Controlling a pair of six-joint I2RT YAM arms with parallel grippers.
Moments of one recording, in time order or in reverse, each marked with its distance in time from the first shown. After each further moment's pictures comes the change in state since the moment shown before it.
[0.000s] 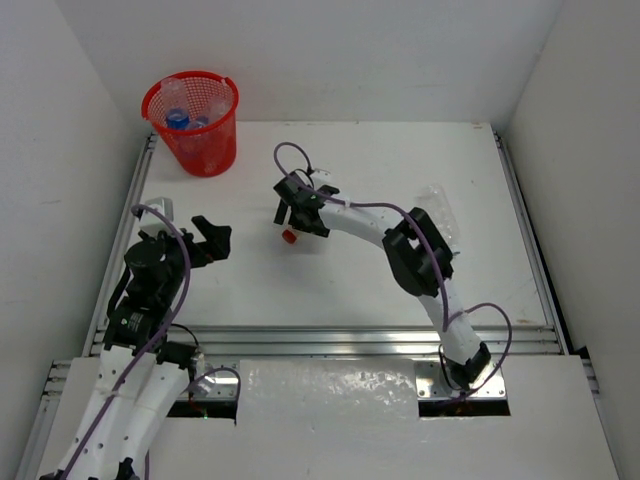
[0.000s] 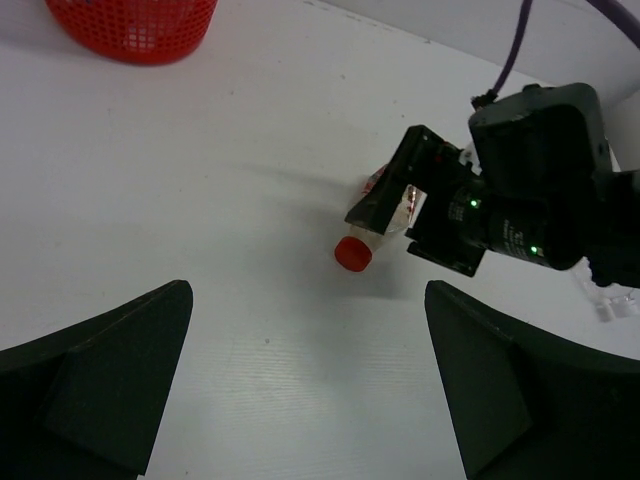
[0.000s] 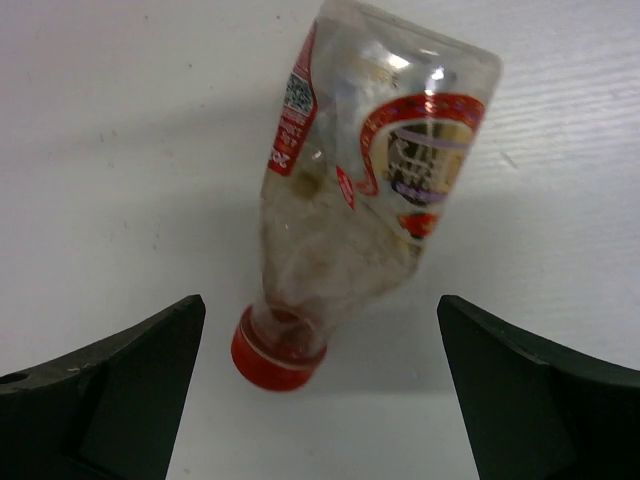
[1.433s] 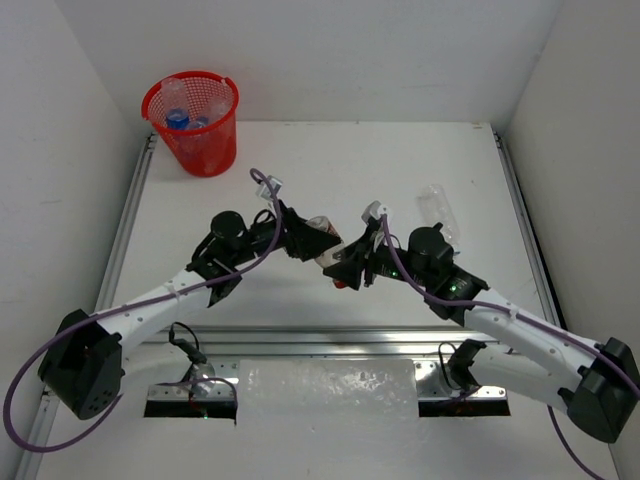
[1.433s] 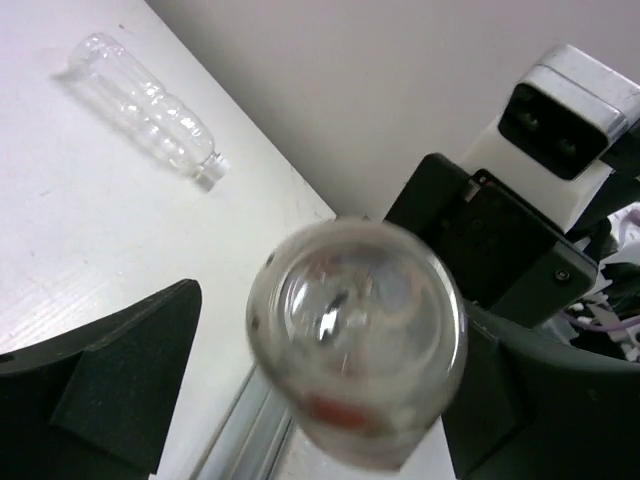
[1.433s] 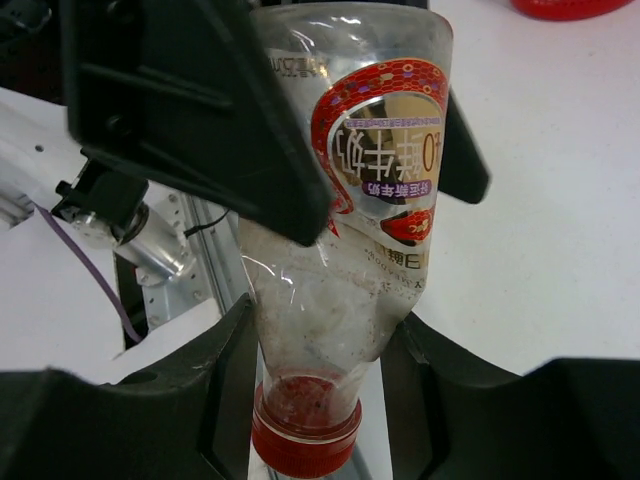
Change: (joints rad) left arm -0.444 0.617 -0.047 0.981 0.554 -0.385; right arm -0.031 -1.288 -1.178 0.784 -0.794 -0.721
